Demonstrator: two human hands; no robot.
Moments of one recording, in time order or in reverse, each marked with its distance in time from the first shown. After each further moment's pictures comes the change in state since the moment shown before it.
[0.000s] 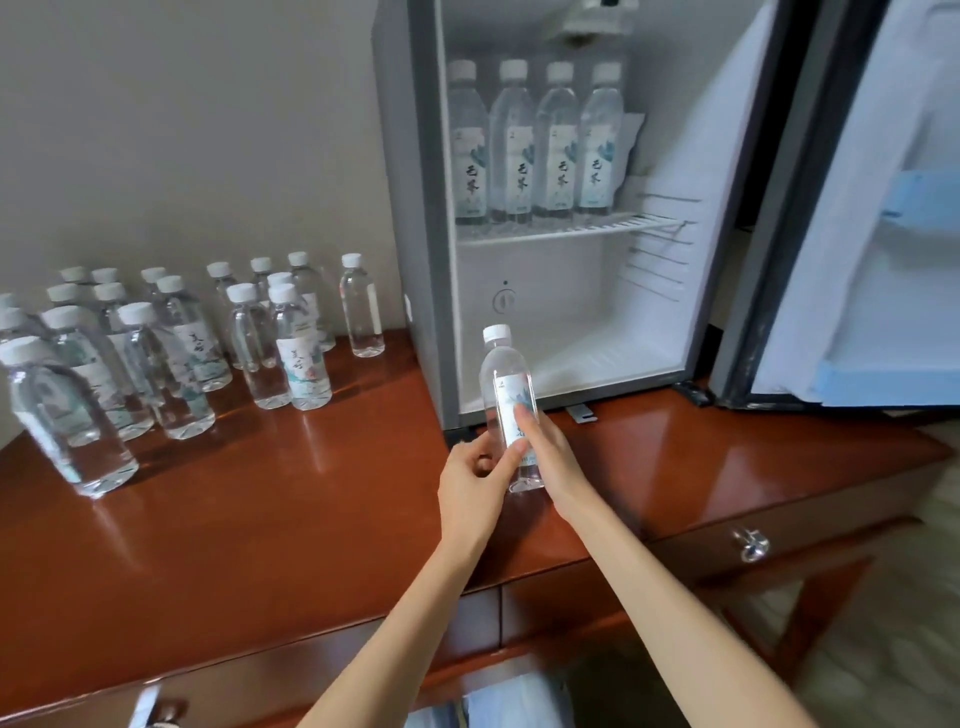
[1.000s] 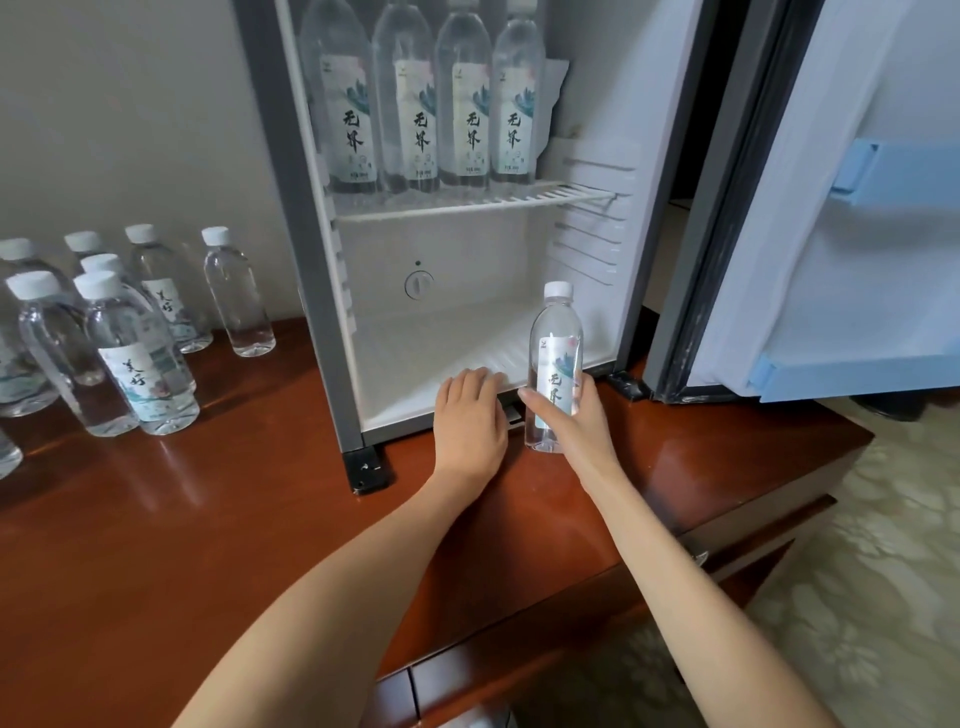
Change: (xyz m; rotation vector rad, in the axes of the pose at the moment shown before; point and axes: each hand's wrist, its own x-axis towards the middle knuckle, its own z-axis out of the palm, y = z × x) left_hand 0.101 -0.011 0.113 0.678 -0.068 0.511; right_hand 0.054 -0.002 -0.123 -0.205 0.395 -0.086
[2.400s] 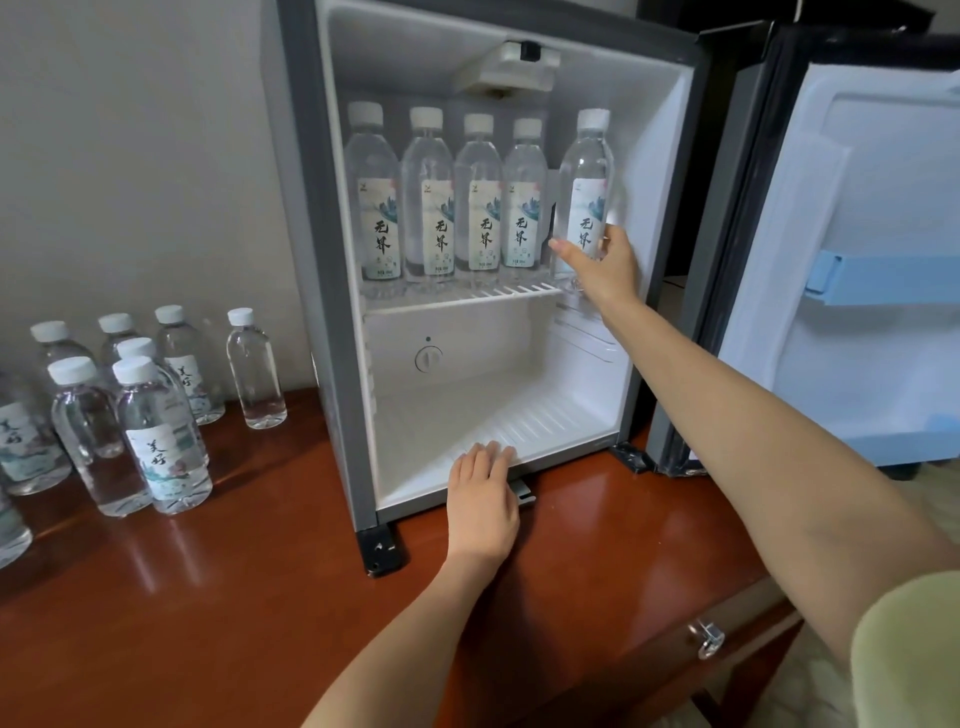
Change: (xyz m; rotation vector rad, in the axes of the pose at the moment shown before) left_hand -0.003 0.000 -0.004 -0.038 -0.052 -0.033; right_hand 0.161 -0.189 0.012 -0.205 0.198 -0.334
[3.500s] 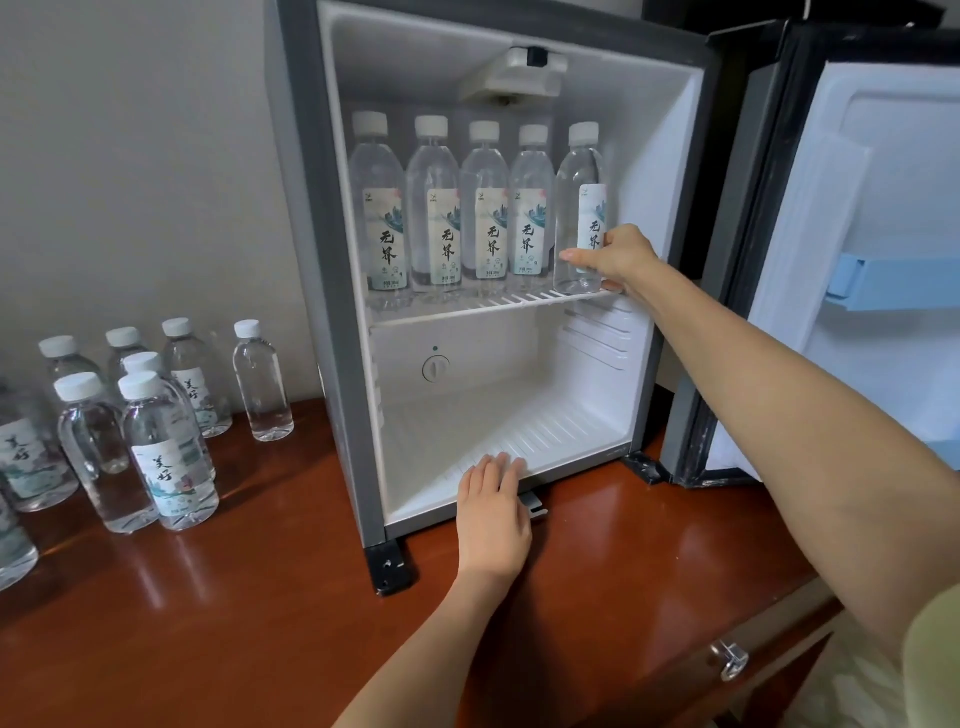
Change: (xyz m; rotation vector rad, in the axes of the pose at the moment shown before) left_hand 0.000 0.001 -0.001 -0.009 0.000 0.001; right_hand 0.033 -0.024 -0.013 -0.400 -0.233 0.181
